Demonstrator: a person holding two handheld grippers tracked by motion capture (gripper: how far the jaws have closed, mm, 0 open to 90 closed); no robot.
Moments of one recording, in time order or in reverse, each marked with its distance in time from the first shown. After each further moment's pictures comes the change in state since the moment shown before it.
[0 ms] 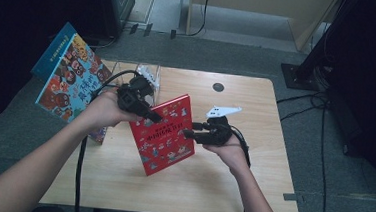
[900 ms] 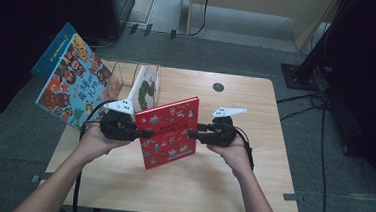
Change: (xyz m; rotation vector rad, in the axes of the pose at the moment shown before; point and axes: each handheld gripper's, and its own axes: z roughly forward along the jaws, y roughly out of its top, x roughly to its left) left arm -0.001 -0.097 0.025 -0.379 -0.042 0.094; right arm -0.010 -0.009 -0.007 -0.008 0.006 0.081
